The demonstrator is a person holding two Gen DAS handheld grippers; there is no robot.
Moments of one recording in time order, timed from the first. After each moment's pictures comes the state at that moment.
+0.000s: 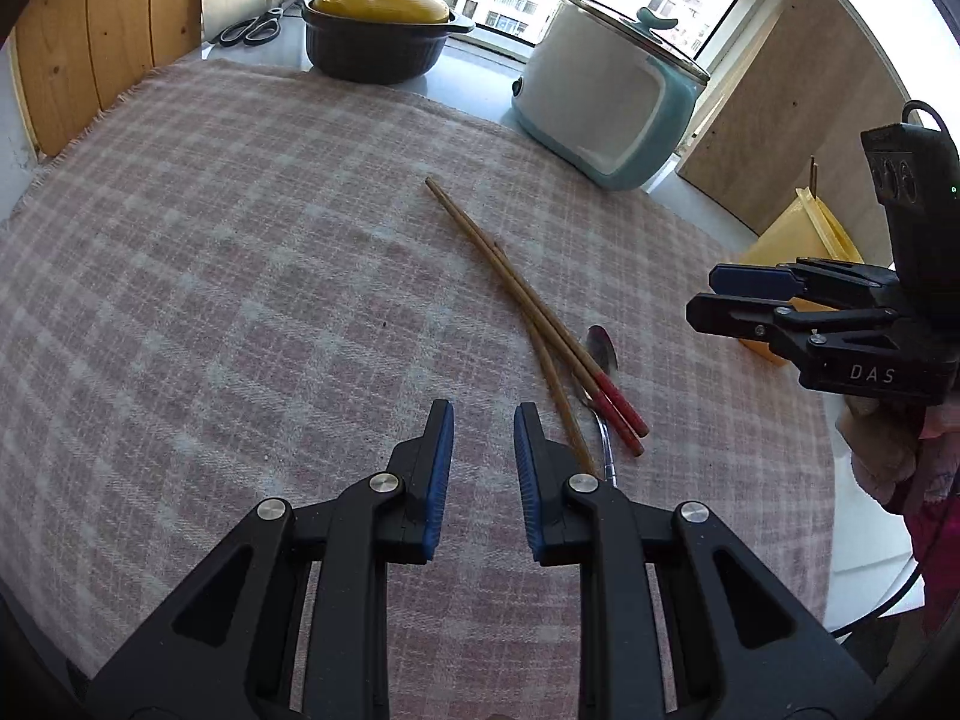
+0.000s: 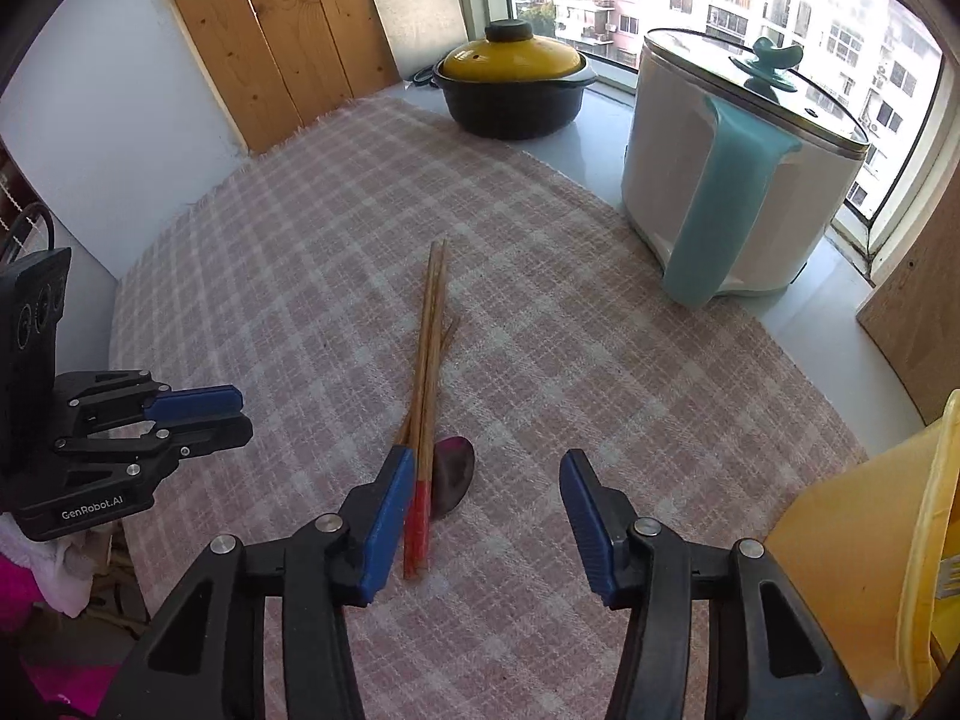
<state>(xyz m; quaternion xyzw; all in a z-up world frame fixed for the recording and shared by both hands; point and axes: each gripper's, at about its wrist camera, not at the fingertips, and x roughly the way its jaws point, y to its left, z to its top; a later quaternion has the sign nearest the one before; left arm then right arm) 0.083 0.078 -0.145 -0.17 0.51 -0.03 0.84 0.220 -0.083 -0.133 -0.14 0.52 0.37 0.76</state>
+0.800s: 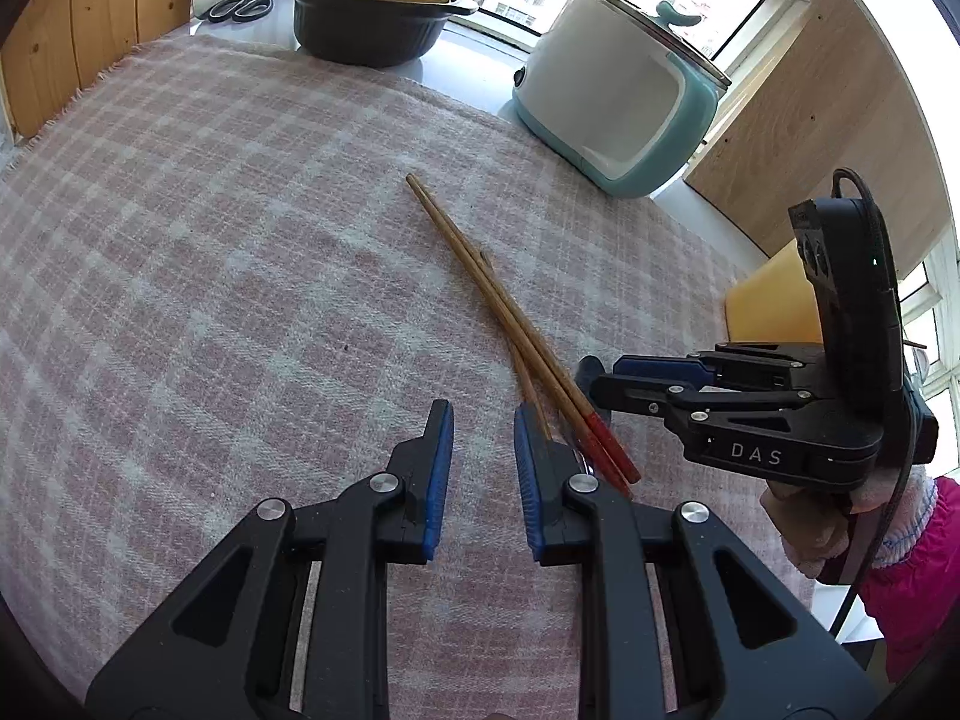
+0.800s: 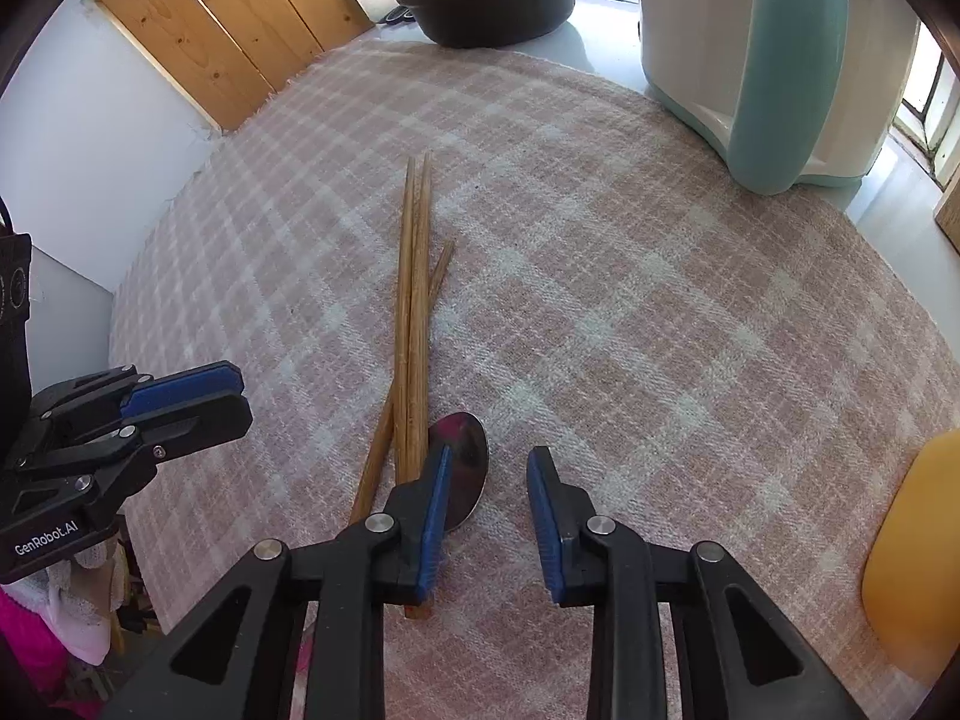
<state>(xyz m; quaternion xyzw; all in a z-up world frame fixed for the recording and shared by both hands) 0.122 0.075 -0.159 -0.20 0.52 -0.03 0.83 0.234 -0.069 -0.193 -0.09 0.59 0.37 0.71</state>
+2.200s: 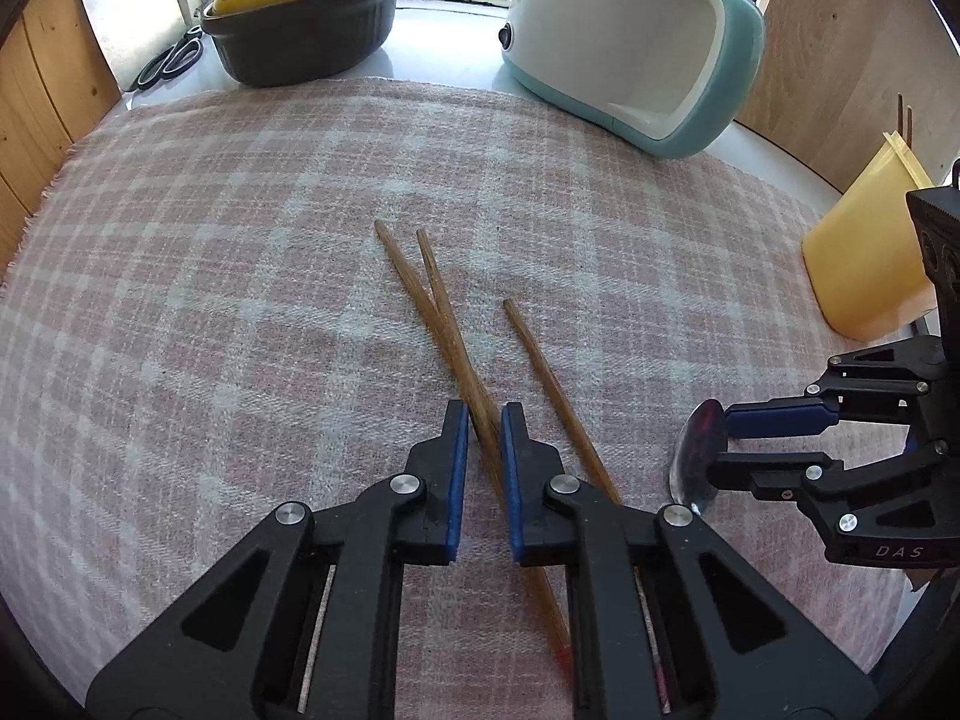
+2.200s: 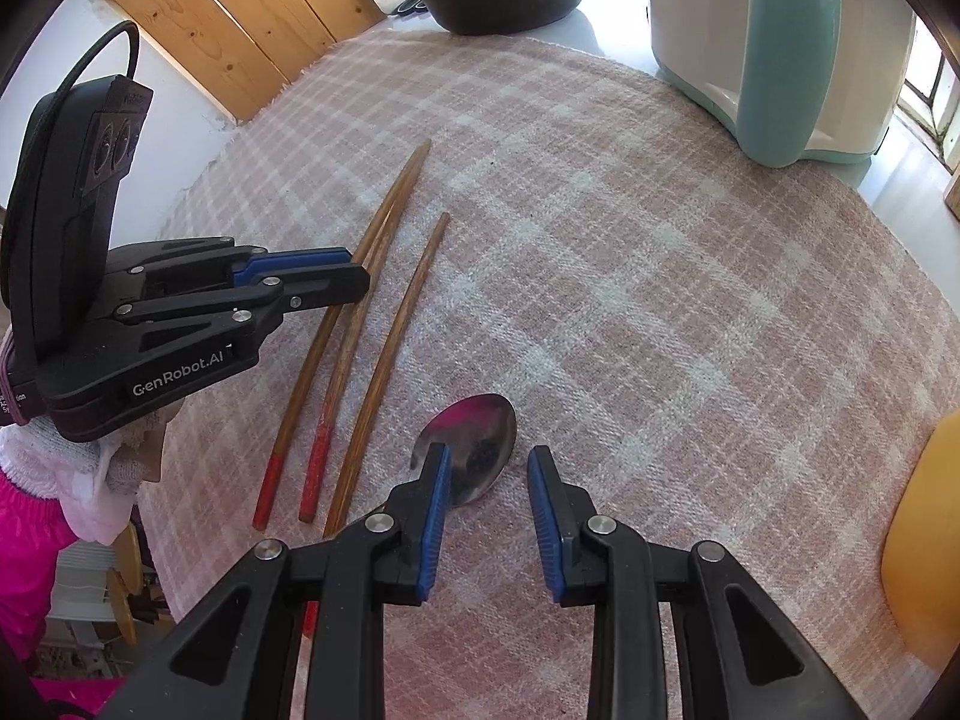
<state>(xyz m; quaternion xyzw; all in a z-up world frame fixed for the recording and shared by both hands) 0.173 0.077 -0.187 -0.06 0.56 -0.04 0.82 0.224 -0.075 -0.197 -0.08 0.60 0.39 0.70</state>
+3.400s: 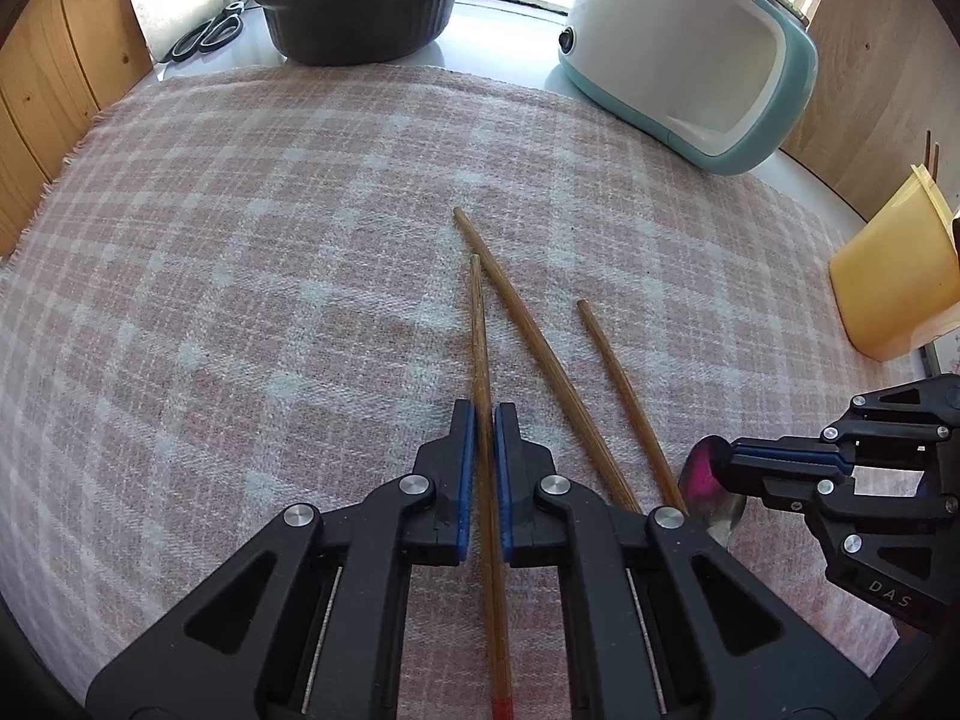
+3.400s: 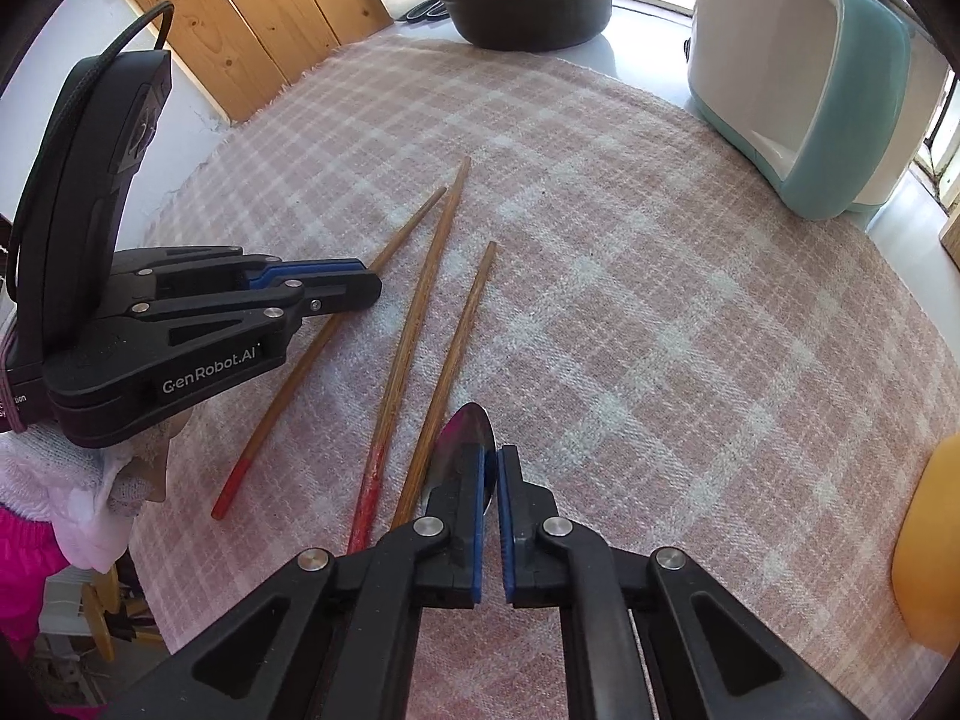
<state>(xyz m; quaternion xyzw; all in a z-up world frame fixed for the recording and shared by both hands) 0.175 0.104 -0.199 -0.08 0.56 -0.02 0.82 0.212 -0.039 -0.186 -0.10 0.58 0.36 0.72</state>
